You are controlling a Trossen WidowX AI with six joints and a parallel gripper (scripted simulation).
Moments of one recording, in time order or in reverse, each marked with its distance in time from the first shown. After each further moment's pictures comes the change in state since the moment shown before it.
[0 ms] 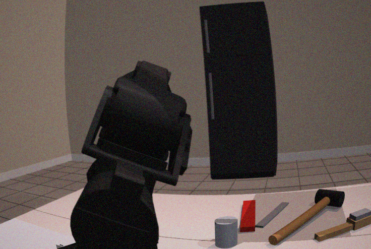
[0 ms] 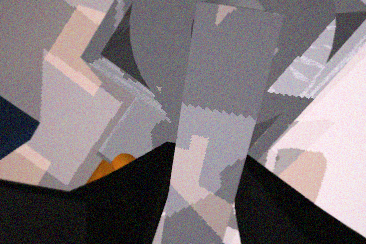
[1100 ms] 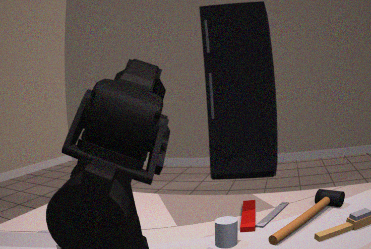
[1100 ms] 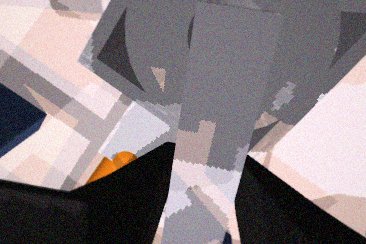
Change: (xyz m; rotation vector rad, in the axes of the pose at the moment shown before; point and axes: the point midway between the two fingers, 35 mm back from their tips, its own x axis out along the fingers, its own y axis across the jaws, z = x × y) arm 0.001 -0.002 0.005 0.002 0.076 0.033
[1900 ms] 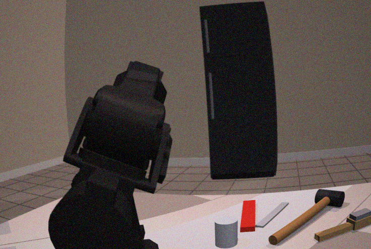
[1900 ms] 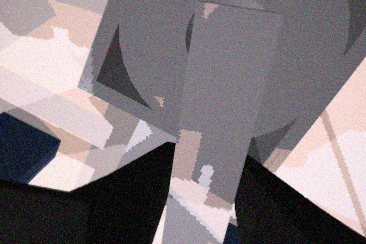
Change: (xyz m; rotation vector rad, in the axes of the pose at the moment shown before) arm 0.006 0.007 0.001 0.150 -0.004 0.011
